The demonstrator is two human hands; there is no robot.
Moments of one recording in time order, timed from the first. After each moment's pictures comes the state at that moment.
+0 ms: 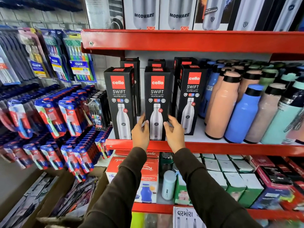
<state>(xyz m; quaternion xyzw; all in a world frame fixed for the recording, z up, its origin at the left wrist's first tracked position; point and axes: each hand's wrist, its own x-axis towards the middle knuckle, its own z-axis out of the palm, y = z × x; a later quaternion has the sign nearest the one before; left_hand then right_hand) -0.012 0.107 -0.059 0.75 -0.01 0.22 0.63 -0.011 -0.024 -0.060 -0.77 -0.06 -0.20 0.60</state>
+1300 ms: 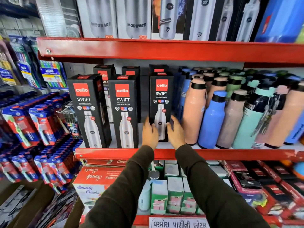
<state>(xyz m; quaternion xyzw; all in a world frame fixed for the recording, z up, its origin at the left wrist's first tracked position) 0.026 -0.040 -0.052 0.78 -0.04 0.17 0.60 0.031 -0.150 -0.049 -0.81 -0.01 -0.21 0.54</state>
